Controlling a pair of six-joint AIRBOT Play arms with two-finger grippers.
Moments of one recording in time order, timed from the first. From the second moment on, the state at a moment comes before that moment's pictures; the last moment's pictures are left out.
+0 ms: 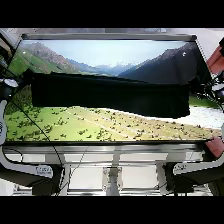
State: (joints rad) left arm 0.36 -1.59 1.24 0.96 -0.21 -1.44; right arm -0.50 -1.59 1.19 -0.99 0.52 1.55
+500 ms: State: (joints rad) left arm 0.28 -1.70 1.30 0.94 -0.10 -1.44; right arm -0.43 -1.67 1.19 -0.88 0.35 1.56
